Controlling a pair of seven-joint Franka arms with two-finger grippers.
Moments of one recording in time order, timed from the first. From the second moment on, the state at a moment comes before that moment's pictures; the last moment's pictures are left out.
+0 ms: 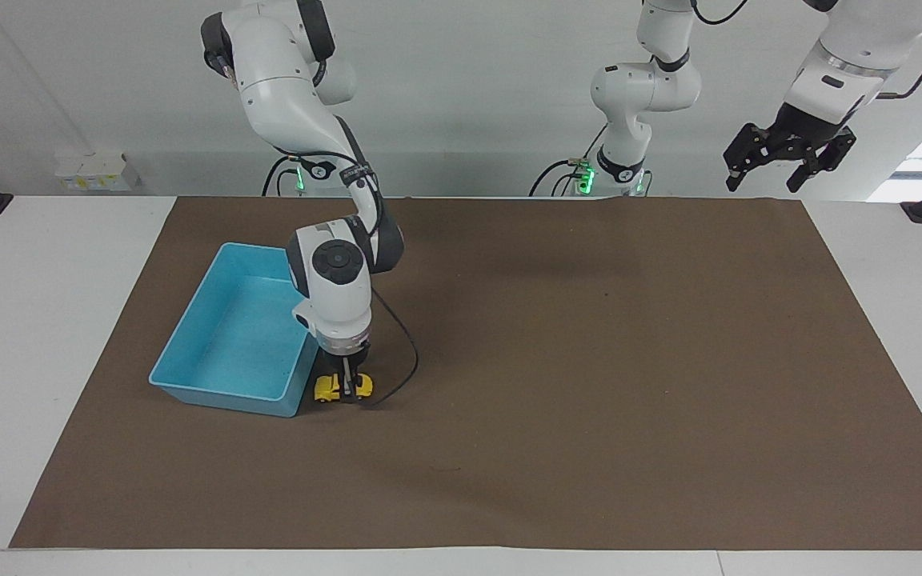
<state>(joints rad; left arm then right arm) -0.05 -0.07 -0.01 -1.53 -0.02 1.46 0.00 0.13 0.53 0.15 -1.69 -0.30 2.28 1.87</state>
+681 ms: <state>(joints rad) -0.05 -0.07 -0.01 -1.53 -0.02 1.47 -0.02 0.17 0.44 0.17 -1.63 -0.30 2.13 1.85</state>
